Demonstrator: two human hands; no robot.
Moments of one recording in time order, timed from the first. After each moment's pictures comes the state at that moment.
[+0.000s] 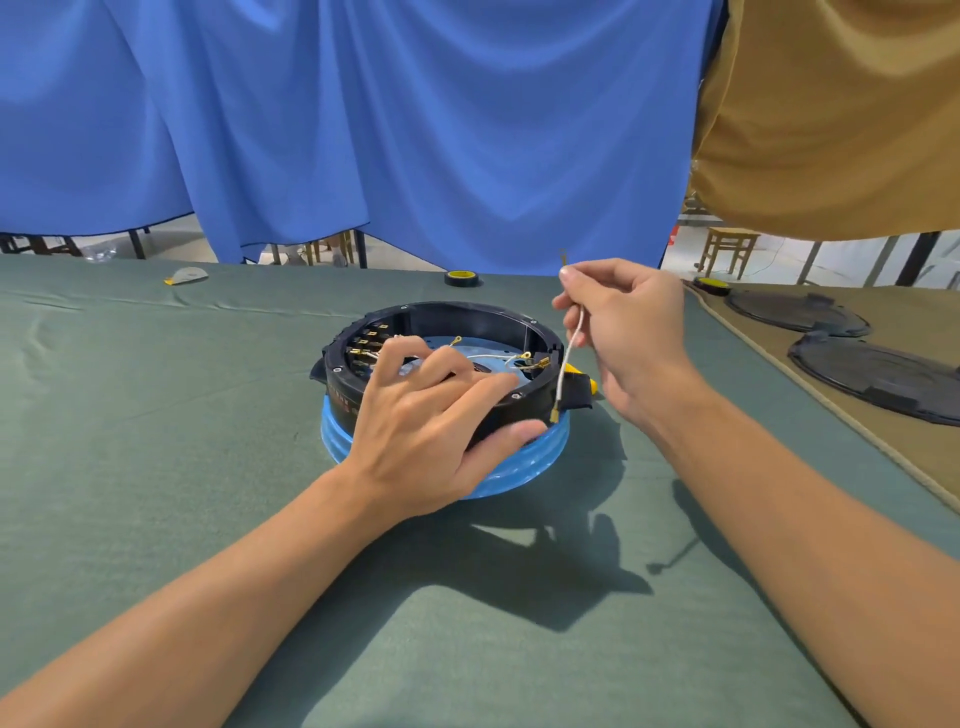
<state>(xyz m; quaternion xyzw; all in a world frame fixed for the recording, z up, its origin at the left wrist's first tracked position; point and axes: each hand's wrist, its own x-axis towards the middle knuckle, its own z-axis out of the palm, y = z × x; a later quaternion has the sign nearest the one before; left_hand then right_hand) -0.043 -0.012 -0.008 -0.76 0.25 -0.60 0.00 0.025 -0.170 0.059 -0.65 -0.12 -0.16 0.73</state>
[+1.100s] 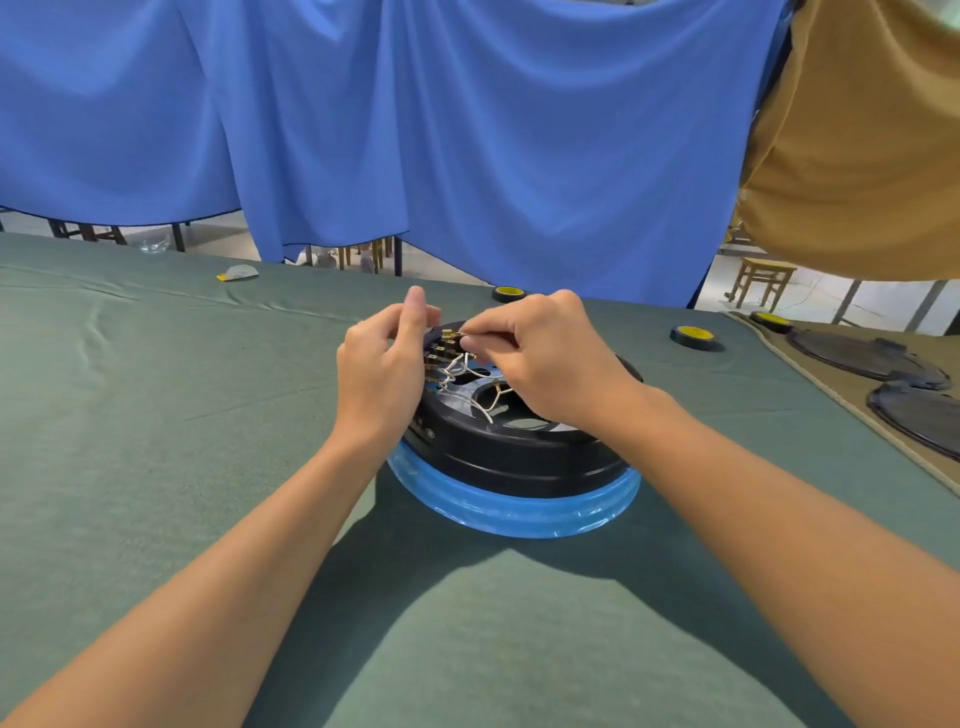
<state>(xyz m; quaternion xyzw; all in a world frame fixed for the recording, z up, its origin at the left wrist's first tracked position) -0.011 0.063 0.011 -0.73 -0.07 -0.43 -0.53 0.027 -0.080 0.060 -0.81 -0.47 -0.23 0.26</state>
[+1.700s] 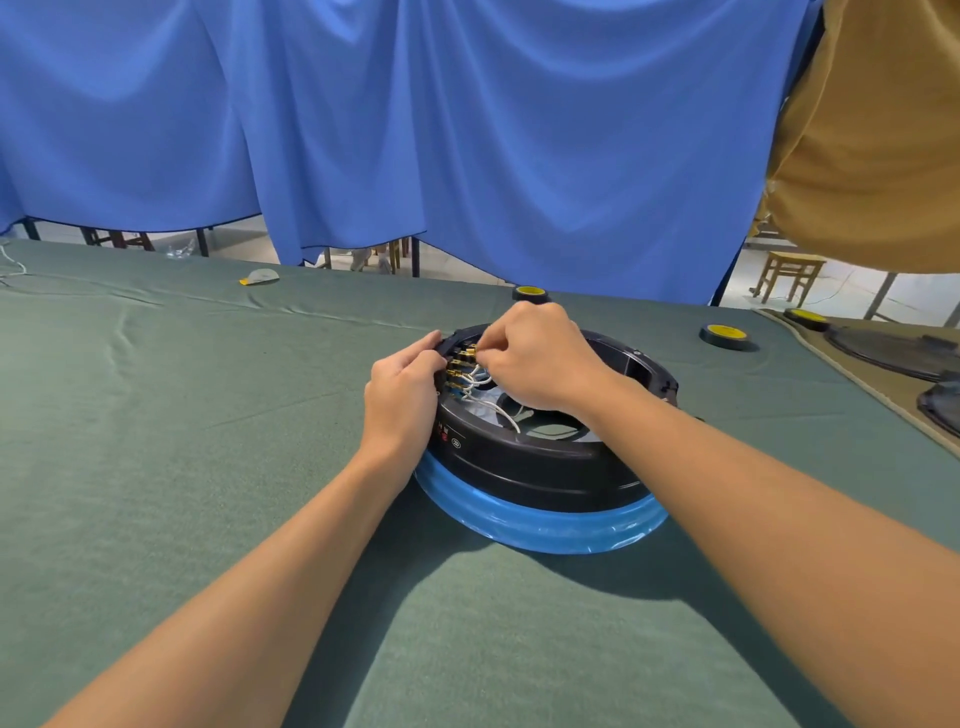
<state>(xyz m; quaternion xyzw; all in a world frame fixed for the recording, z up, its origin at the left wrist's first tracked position) -0.005 0.071 -0.005 -0.67 -0.15 -0.29 -0.66 0.053 -0.044 0.049 -0.90 -0.34 -0.13 0.23</state>
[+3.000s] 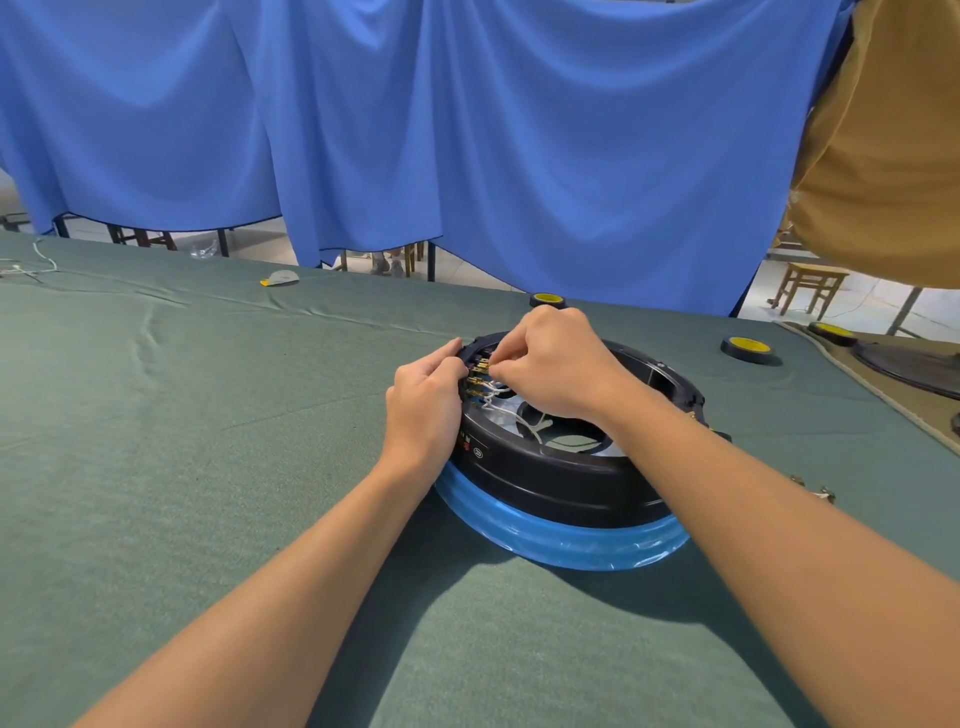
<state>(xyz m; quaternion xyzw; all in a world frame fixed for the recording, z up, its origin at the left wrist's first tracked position) -0.004 0.070 -0.005 -0.68 -0.16 -0.31 -0.65 0.050 -0.040 0.051 -0.89 -0.36 -0.11 0.27</state>
